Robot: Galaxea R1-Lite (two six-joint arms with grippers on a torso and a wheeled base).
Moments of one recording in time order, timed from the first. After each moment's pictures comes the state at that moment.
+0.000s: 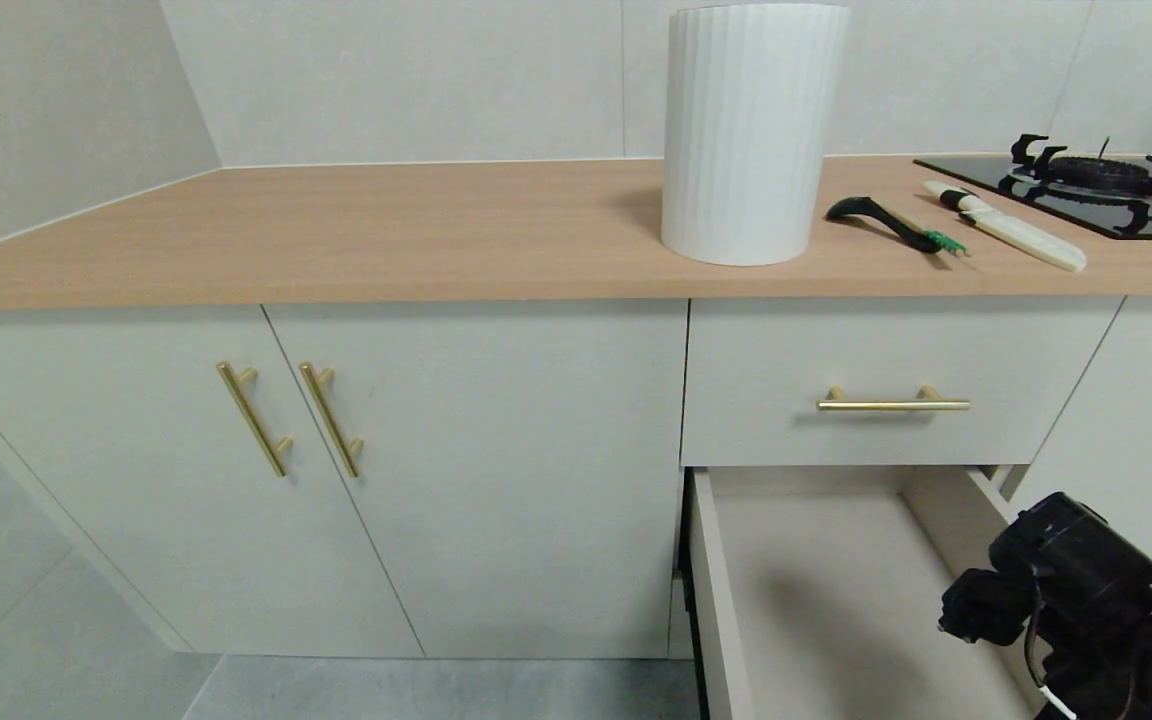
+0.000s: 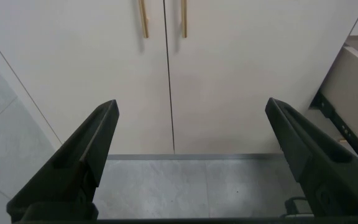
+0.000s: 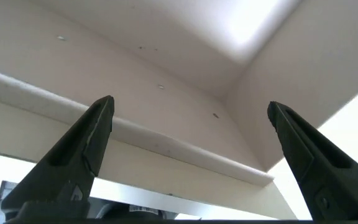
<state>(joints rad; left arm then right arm) 0.00 0.00 0.00 0.00 -0.01 0.01 0.43 1.61 -0.65 0.41 -0.21 -0.16</state>
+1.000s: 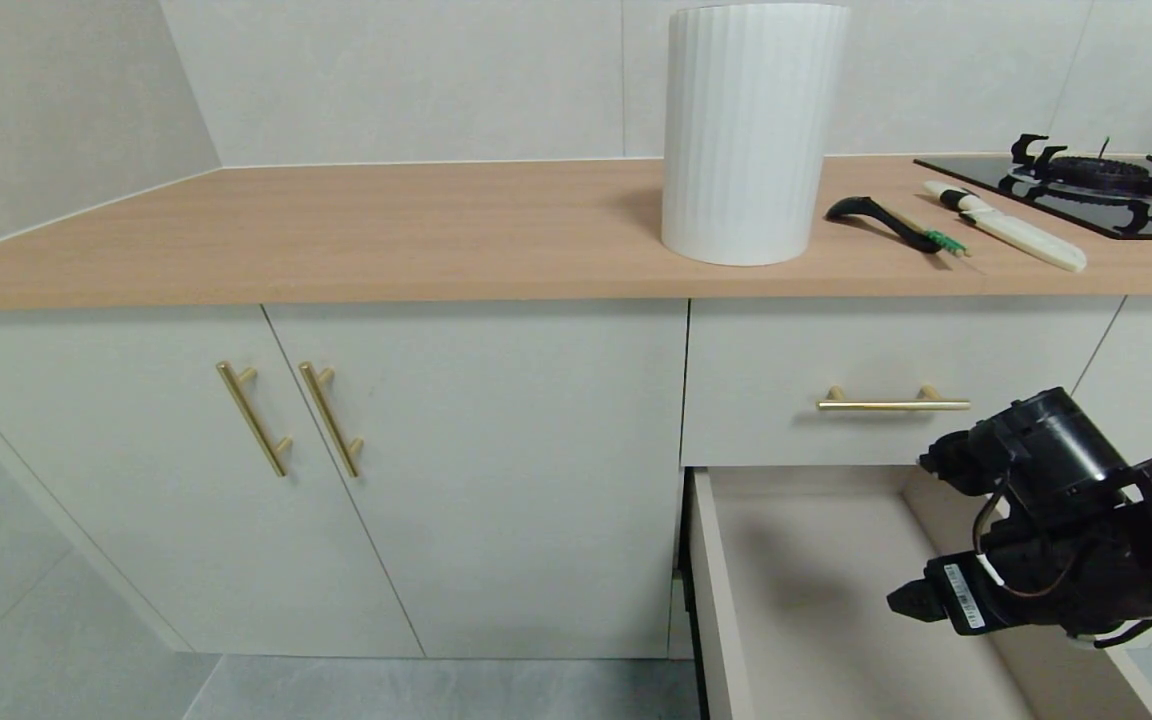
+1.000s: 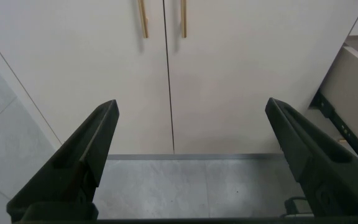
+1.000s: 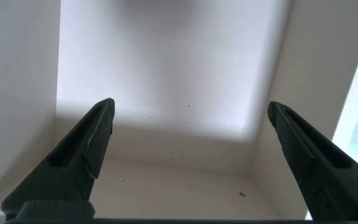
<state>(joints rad) 0.00 0.00 0.00 0.00 -0.01 0.01 0.41 1.63 -0.80 0.18 -0.22 0.18</state>
